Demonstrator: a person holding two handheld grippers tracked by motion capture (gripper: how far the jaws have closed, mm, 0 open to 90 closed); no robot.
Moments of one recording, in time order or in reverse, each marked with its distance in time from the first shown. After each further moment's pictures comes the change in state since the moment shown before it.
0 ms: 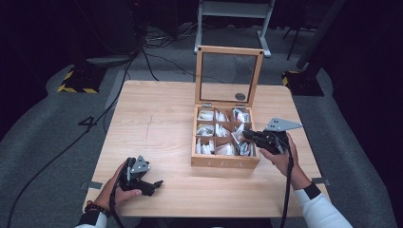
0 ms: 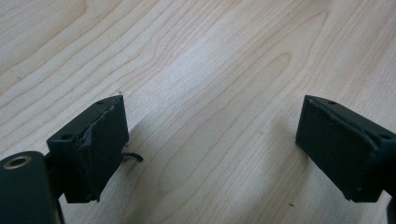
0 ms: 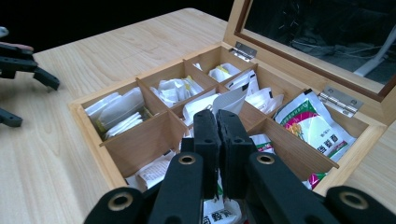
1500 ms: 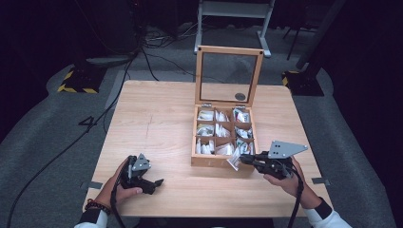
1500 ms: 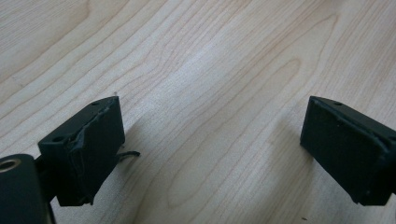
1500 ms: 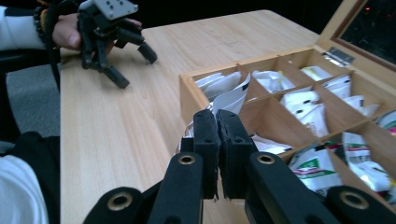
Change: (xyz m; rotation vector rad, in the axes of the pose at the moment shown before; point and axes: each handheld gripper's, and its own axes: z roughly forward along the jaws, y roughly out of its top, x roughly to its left) left arm 0.003 0.003 0.003 0.004 0.000 -0.001; right arm 0.055 -0.017 -0.034 -0.004 0.217 -0.144
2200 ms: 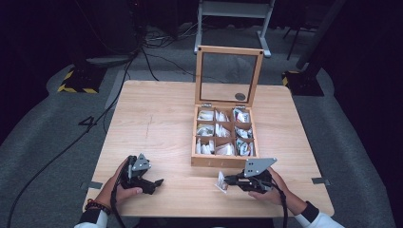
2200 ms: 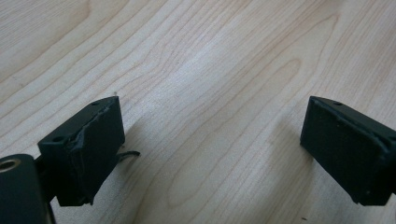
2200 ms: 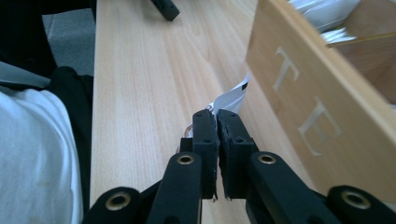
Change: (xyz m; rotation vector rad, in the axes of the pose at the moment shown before) left arm 0.000 0.000 0.000 0.000 0.001 -0.003; right arm 0.028 -0.035 0.055 0.183 0.182 -0.061
